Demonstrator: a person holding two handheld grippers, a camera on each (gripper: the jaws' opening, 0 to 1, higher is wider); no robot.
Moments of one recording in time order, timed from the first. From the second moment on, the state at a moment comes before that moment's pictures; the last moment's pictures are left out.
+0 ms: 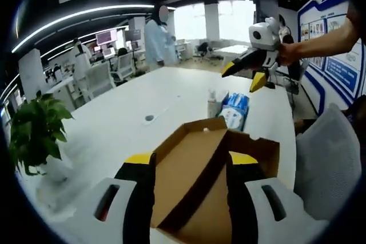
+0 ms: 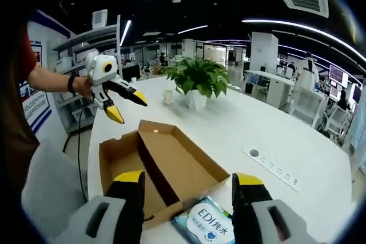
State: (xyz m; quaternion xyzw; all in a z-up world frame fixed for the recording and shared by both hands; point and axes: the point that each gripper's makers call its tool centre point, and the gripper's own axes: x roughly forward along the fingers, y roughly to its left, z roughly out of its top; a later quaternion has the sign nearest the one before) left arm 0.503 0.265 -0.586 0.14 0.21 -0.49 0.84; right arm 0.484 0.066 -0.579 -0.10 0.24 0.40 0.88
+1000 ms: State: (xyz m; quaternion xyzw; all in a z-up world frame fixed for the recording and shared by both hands) left arm 0.448 0.374 -0.605 0.09 0.23 -0.38 0.89; right arm 0.428 0.053 -0.594 -0.04 0.24 0.36 0.90
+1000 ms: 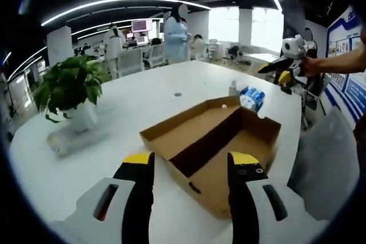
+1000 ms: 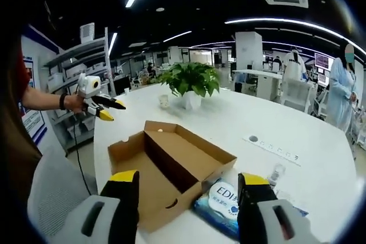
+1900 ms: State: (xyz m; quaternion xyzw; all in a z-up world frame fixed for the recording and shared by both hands) left arm 0.395 0.395 -0.639 0.06 0.27 -0.36 0.89; right arm 0.368 0.058 -0.635 -0.02 0.26 0.35 0.90
